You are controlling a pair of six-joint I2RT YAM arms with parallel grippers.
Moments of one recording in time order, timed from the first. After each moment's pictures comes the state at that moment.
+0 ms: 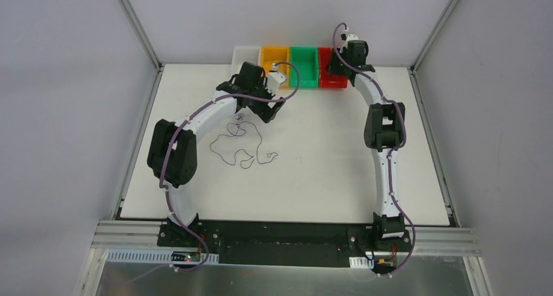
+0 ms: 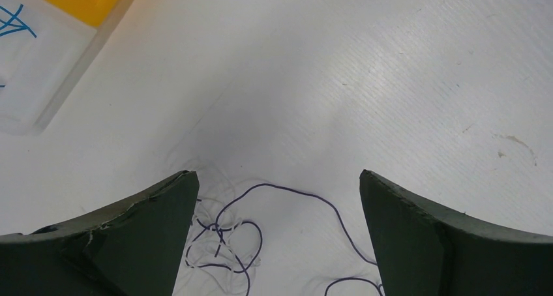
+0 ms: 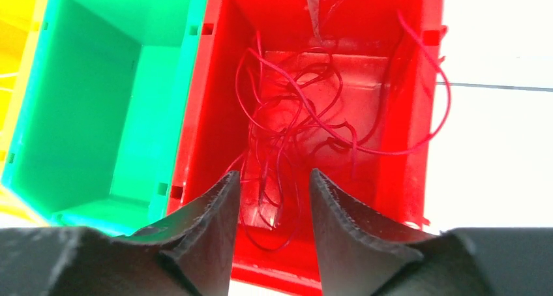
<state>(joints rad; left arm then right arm) -0.48 1.86 1.51 -0.44 0.16 0.33 0.14 2.58 2.31 -0.26 -0.17 0.18</state>
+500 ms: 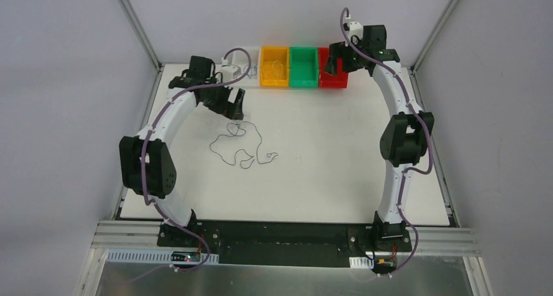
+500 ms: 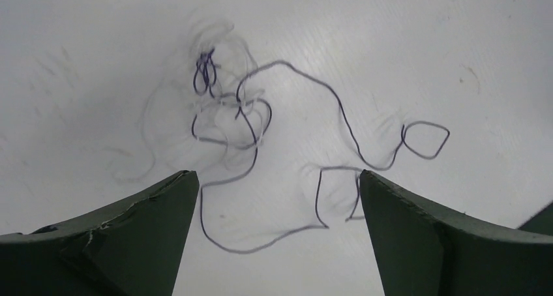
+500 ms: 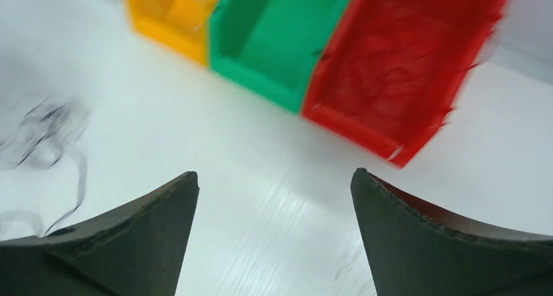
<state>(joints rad) -0.21 1.72 1.51 -0.72 0.38 0.25 0.13 2.18 2.13 -0.57 -0.35 -0.07</state>
